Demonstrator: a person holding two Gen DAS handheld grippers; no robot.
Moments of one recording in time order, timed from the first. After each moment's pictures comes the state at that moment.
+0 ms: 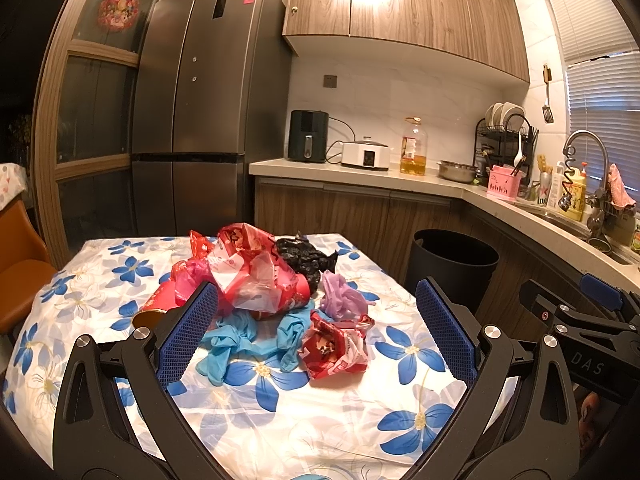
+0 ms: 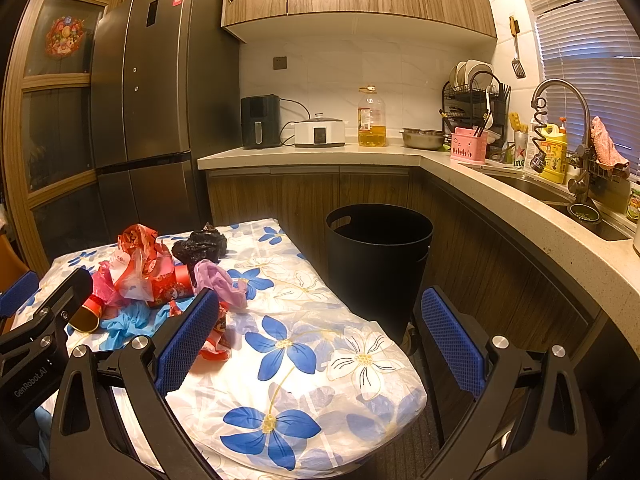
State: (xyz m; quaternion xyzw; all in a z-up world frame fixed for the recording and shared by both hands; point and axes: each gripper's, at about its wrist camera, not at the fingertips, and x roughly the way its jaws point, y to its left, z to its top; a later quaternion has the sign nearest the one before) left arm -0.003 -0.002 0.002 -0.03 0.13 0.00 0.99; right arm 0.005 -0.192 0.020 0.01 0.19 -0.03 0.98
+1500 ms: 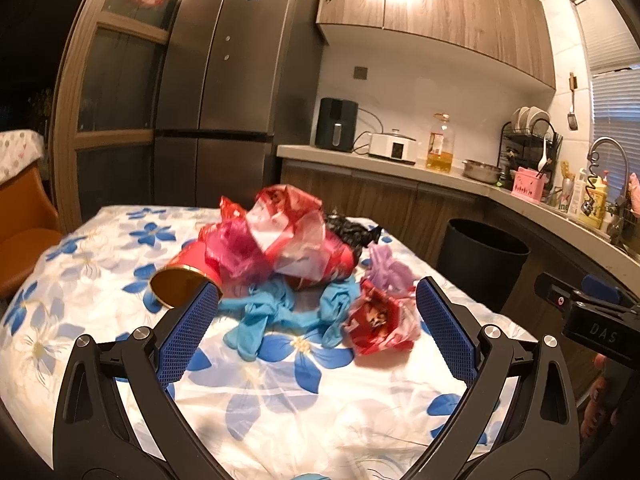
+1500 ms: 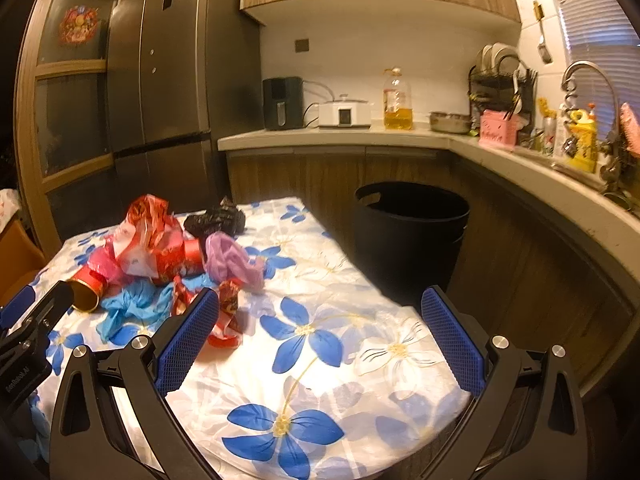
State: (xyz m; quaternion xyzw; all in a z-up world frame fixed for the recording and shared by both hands) left arm -0.003 0.036 -0.050 -0.06 0.14 0.03 0.99; right arm 0.035 -0.188 -0.027 0.02 0.22 0.03 0.98
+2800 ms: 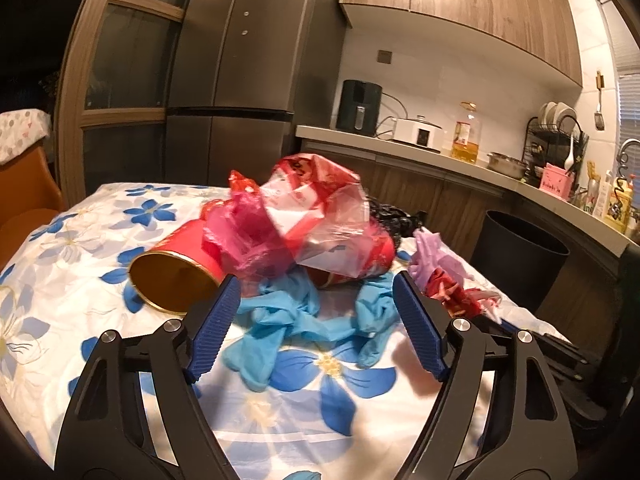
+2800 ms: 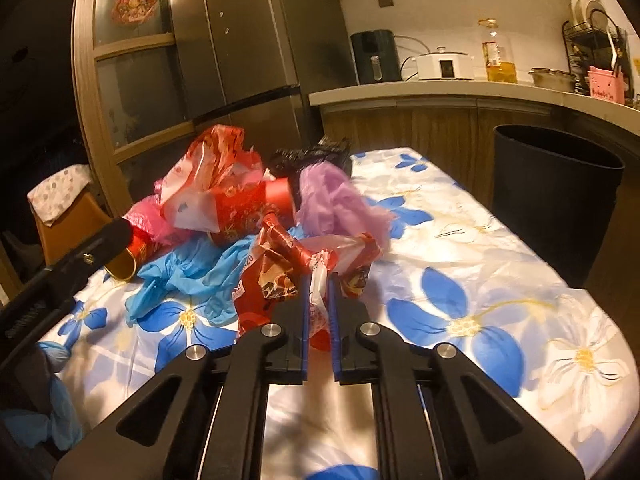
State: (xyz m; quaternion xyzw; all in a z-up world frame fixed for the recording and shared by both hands) left arm 0.068 0.057 -0.080 -0.08 0.17 0.05 0.98; right arm 0.115 -0.133 -0.103 0.04 0.26 0.20 0.94
